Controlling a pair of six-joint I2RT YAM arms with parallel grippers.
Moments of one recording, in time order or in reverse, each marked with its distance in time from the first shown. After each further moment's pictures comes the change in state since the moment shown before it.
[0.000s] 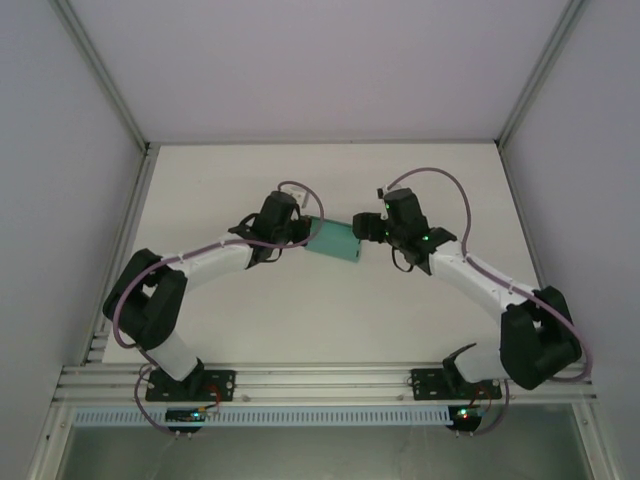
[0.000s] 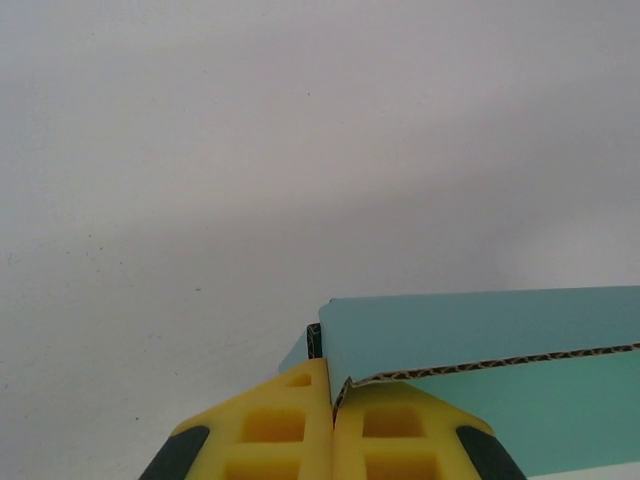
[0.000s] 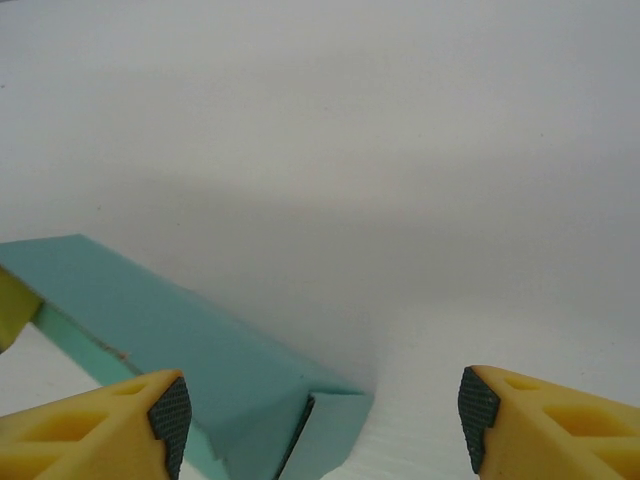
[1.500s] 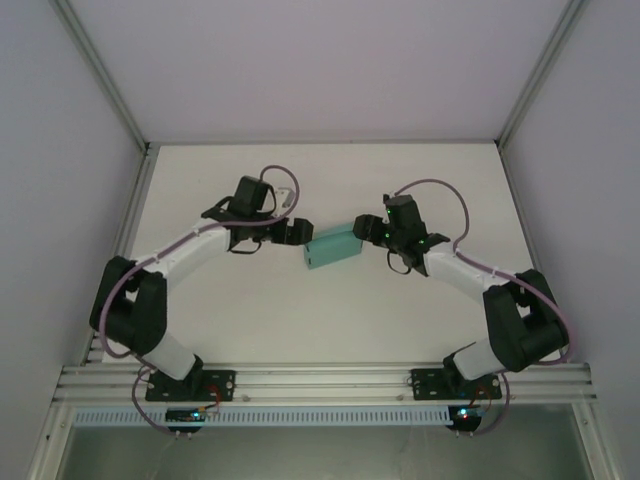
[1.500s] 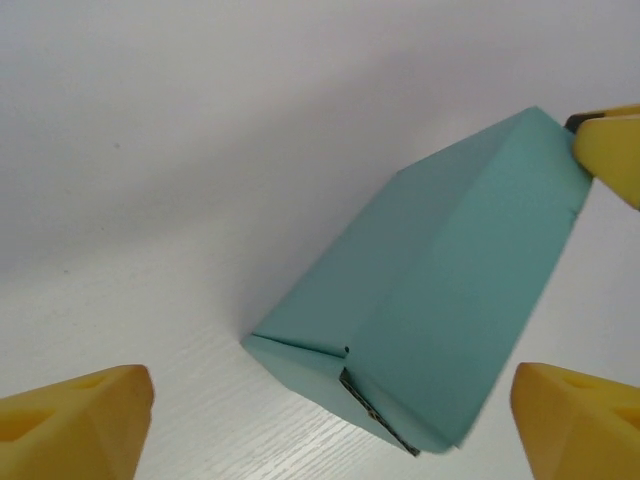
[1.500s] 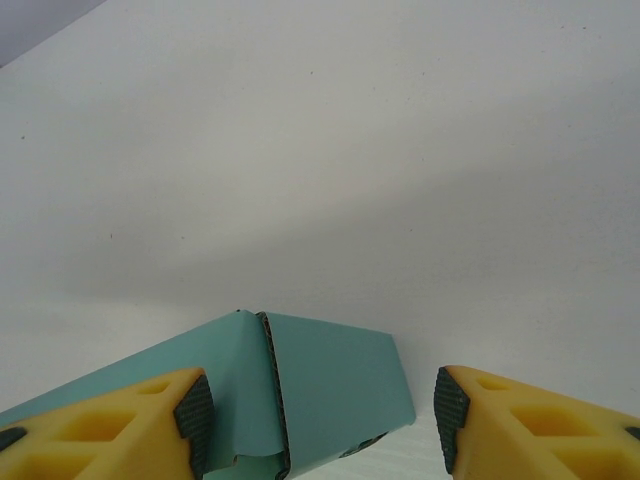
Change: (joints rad) left arm 0.174 -0.059 0.097 -0.345 0.460 -0.009; right arm -0.042 0.088 -0.100 0.185 -0.102 0.208
